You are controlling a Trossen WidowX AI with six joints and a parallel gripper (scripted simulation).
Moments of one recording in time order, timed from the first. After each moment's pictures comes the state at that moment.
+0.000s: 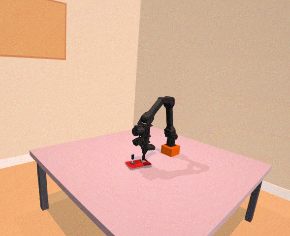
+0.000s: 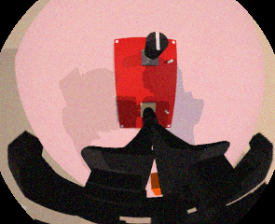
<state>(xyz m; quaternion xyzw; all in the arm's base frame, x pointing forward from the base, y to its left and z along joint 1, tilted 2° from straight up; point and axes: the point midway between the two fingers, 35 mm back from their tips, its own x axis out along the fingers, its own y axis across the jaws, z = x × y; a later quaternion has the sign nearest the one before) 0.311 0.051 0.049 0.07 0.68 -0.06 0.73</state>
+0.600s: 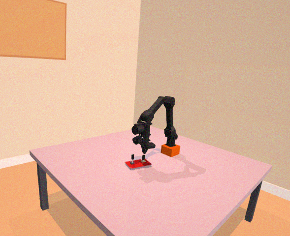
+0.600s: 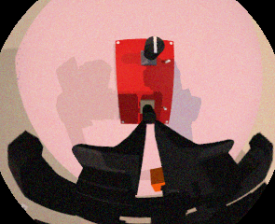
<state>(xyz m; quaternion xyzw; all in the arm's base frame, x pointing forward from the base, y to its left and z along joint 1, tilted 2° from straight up) 0.311 0.051 0.063 0.07 0.69 -0.06 0.72</state>
